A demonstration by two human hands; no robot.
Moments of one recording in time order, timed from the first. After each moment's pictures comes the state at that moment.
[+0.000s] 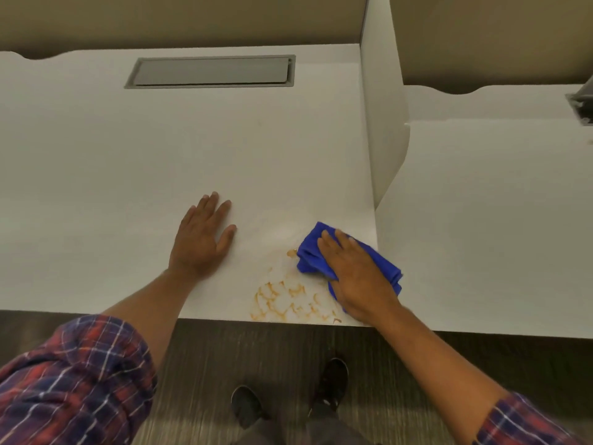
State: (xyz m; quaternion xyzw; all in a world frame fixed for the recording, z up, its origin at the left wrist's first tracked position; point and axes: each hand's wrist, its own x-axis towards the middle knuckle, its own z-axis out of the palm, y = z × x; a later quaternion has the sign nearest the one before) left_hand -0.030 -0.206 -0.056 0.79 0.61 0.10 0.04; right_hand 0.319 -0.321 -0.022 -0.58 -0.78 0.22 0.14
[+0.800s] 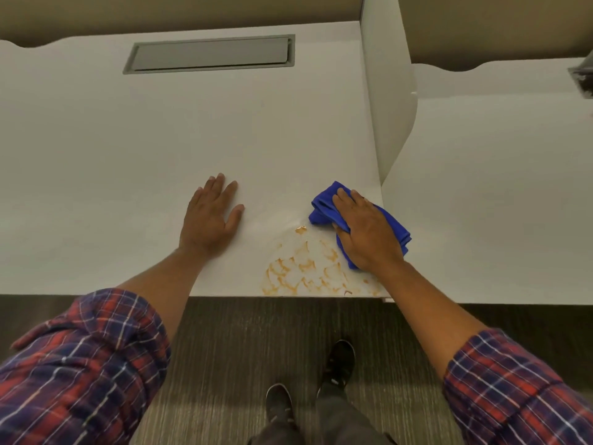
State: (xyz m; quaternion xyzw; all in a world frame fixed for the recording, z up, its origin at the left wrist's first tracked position) left_hand -0.028 -0.208 -0.047 0.79 0.61 0.08 0.07; right_hand 0.317 -0.291 -0.028 -0.65 -0.72 0.18 0.13
